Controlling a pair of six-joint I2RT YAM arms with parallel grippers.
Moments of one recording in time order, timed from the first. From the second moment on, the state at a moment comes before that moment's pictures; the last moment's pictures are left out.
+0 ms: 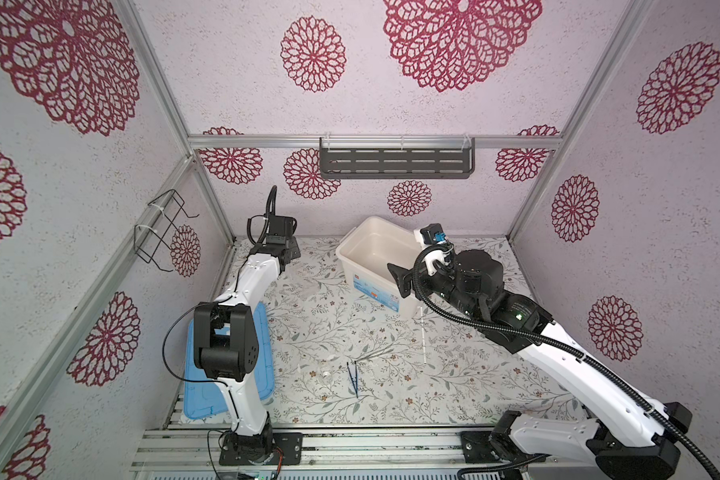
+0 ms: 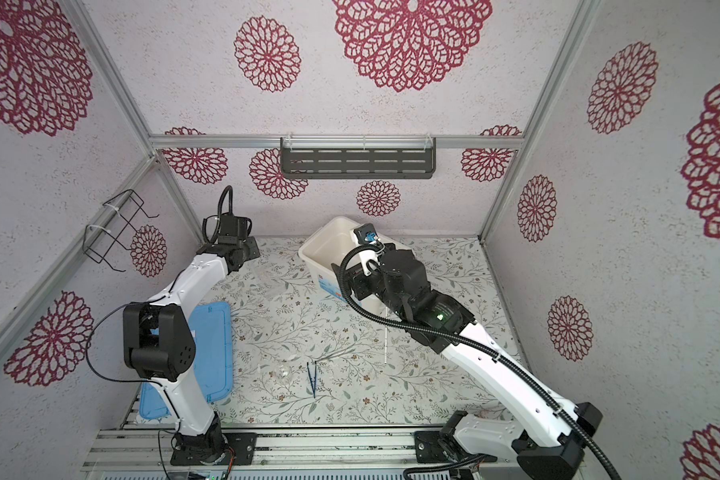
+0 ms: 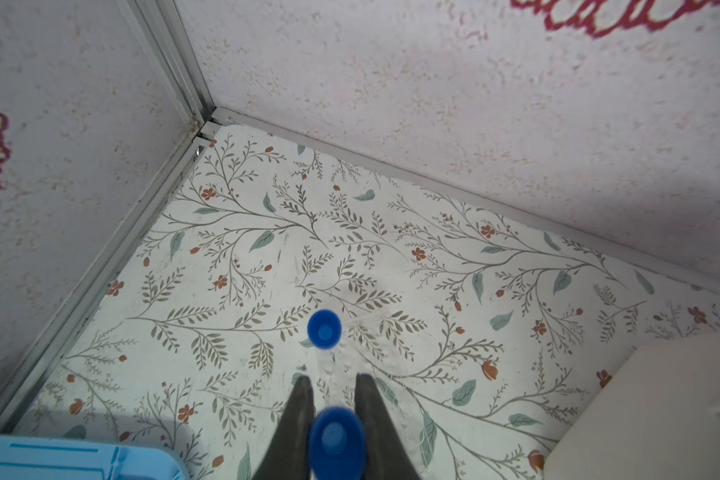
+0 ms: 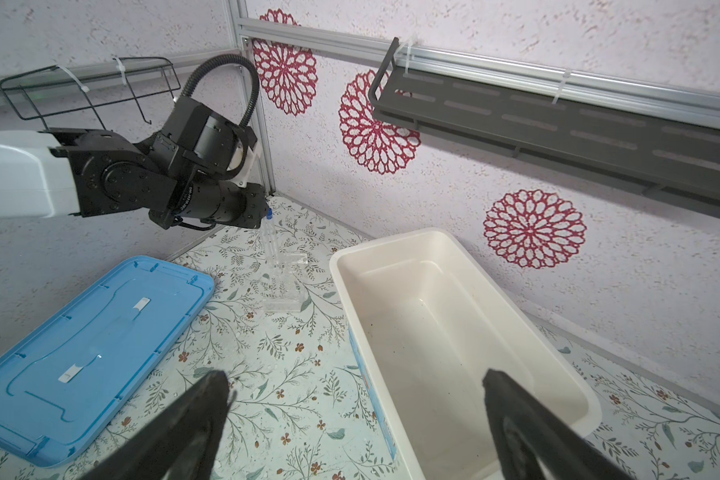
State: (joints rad) left arm -0.11 1.88 1.59 -0.43 -0.34 -0.35; right arm 0.81 1.19 1.37 -0.41 0.20 0.04
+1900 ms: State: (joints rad) left arm -0.12 1.93 1.53 -0.41 -0.36 -0.38; right arm 0.81 1.20 1.39 -0.40 0.20 0.04
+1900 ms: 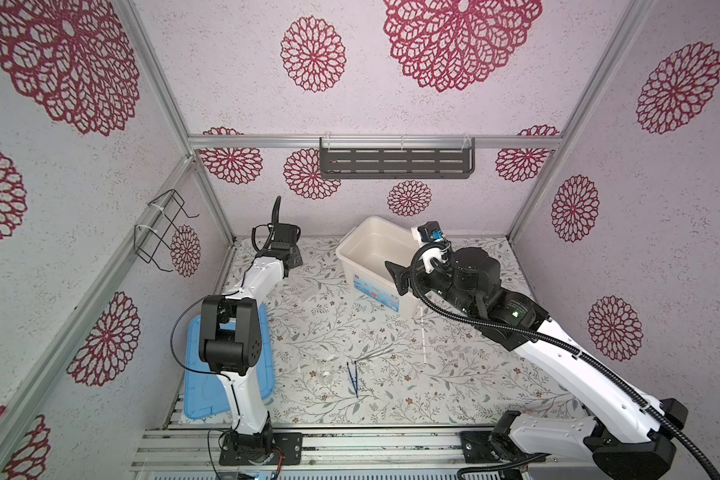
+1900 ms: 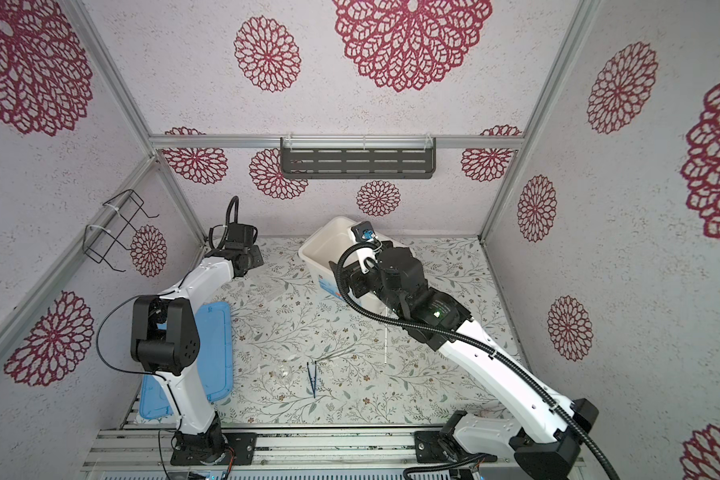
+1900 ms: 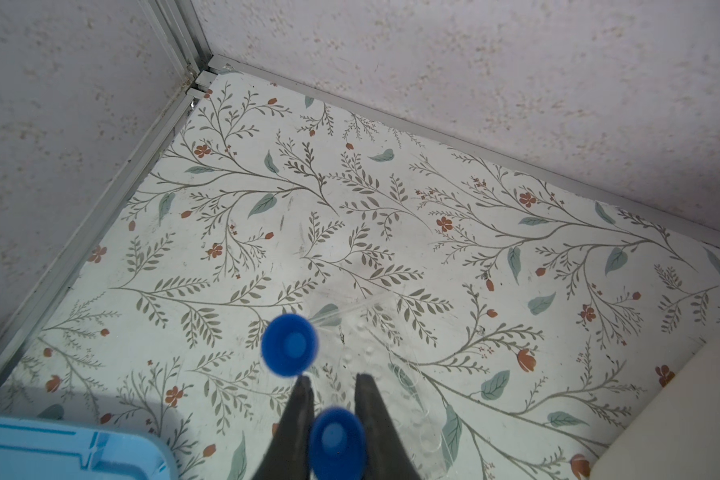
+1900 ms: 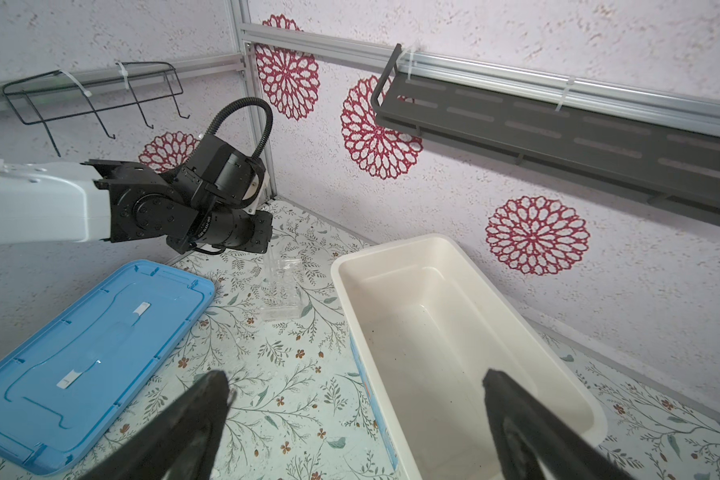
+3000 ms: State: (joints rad) left arm -0.02 1.71 1.56 -0.51 -0.09 -0.48; right arm 0.69 1.29 1.39 -0.42 -0.08 0.24
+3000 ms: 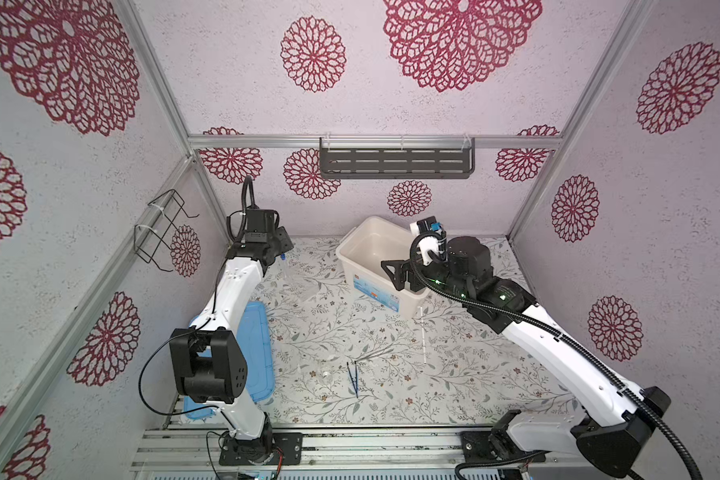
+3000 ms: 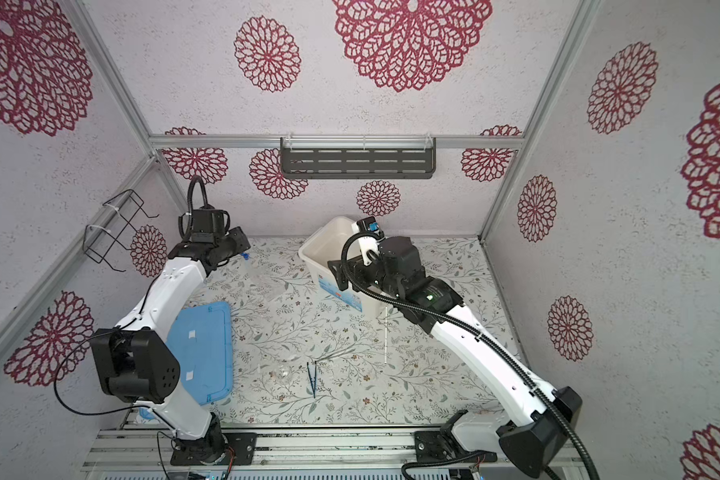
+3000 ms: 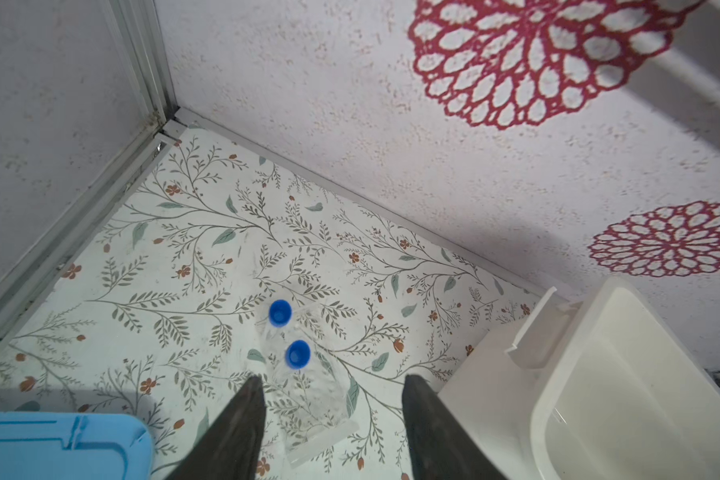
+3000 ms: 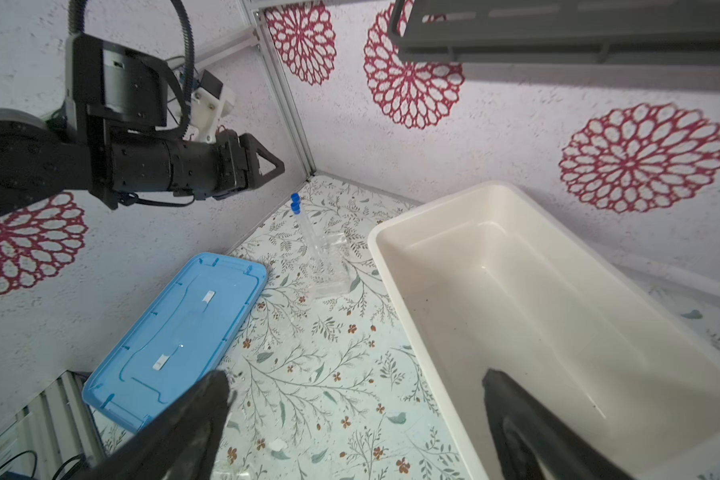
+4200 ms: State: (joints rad) left arm 0.02 1.84 1.62 -0.60 -0.01 -0.53; right arm 0.65 1.36 1.45 -0.54 -0.12 0.31
